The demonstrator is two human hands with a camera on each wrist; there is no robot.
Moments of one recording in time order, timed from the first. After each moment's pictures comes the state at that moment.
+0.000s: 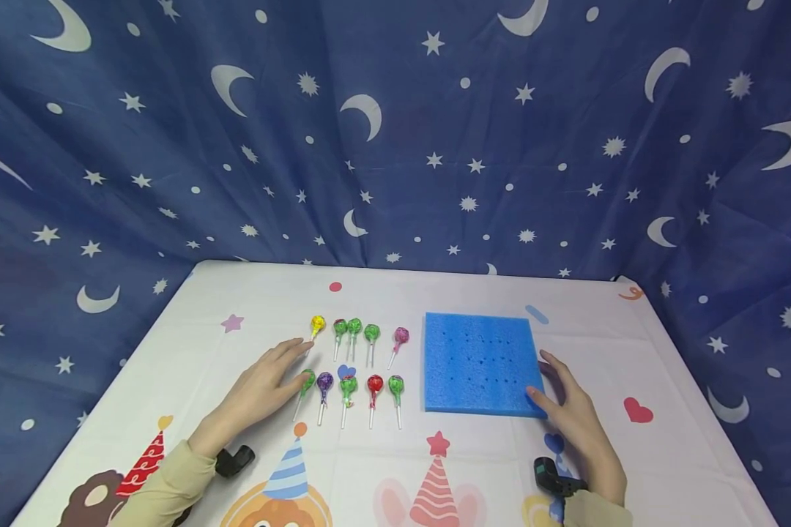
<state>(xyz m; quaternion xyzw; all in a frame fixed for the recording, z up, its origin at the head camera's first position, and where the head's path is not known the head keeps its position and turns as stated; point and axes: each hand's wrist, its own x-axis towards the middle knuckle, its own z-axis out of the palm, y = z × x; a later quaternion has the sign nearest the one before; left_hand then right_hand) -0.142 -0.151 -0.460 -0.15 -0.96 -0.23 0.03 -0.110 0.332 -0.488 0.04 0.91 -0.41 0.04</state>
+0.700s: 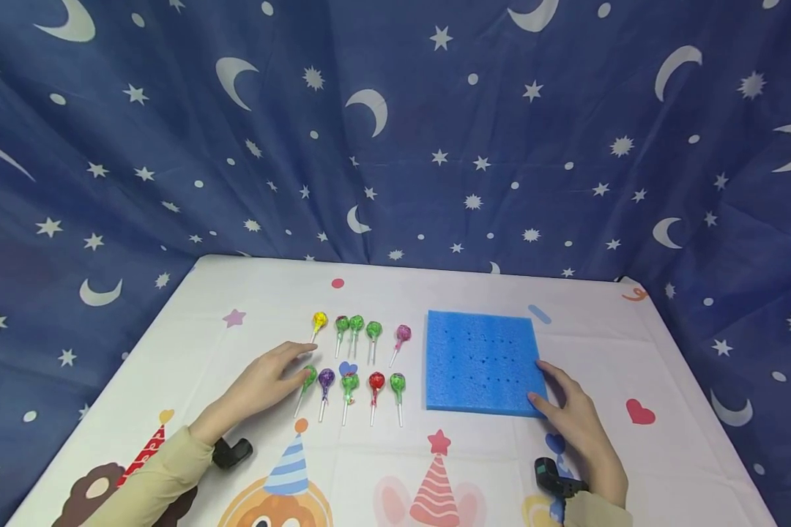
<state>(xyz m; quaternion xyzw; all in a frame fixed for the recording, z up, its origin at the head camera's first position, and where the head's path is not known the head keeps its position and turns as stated) -0.149 -0.154 -0.460 -0.15 -0.95 -0.27 -0.01 -0.112 0.334 -0.487 0.05 0.93 -0.36 0.09</state>
